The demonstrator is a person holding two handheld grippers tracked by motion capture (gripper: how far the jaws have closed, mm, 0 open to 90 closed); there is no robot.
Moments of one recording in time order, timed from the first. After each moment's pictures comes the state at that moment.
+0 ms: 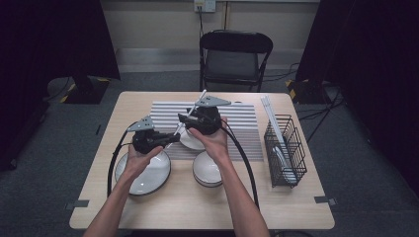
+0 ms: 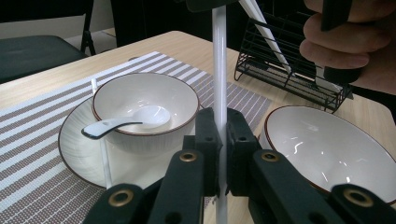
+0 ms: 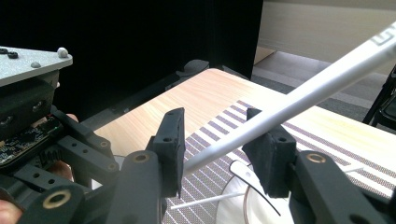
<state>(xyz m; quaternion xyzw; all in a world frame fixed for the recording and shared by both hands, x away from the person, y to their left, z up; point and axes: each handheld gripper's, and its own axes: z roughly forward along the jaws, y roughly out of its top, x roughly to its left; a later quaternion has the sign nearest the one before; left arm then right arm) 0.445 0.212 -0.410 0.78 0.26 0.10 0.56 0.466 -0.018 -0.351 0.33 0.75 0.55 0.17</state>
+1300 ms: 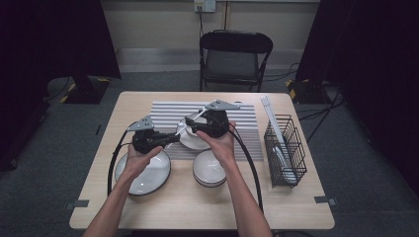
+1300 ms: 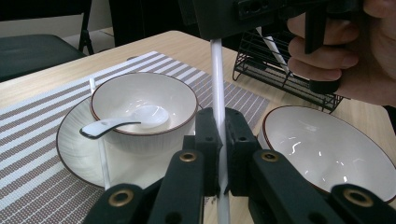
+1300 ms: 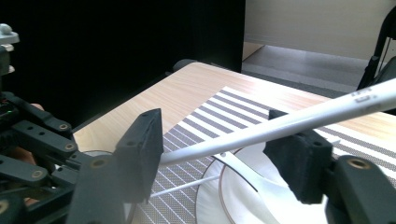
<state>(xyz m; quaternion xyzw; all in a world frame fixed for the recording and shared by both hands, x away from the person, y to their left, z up) 0.444 0.213 -0.409 0.78 0.26 0.09 0.56 0.471 -0.039 -0.372 0.36 0.74 0.55 0.17</state>
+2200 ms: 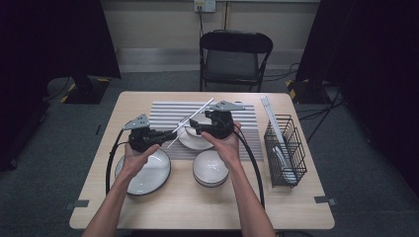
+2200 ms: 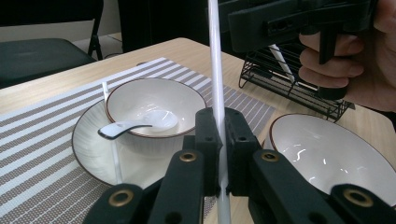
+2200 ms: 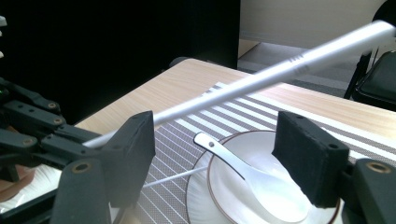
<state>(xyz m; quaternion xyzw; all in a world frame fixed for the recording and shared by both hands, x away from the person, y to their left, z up) 0.446 0.223 -0.407 0.77 0.27 0.10 0.58 0.469 -0.053 -0.373 0.37 0.74 0.54 0.17</state>
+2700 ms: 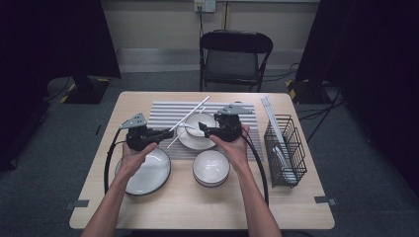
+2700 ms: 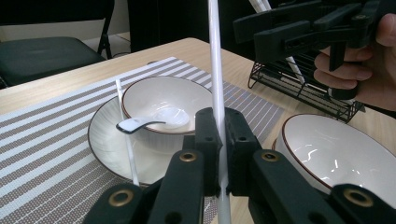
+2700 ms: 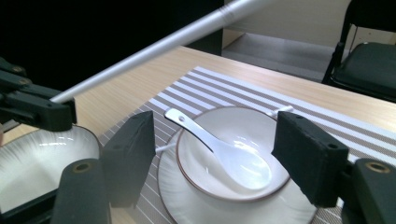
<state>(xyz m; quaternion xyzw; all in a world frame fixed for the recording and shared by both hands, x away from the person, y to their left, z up) 0.450 0.232 -0.408 0.76 0.28 0.11 0.57 0.466 -0.076 -0.383 0.38 0.74 0.51 0.19</state>
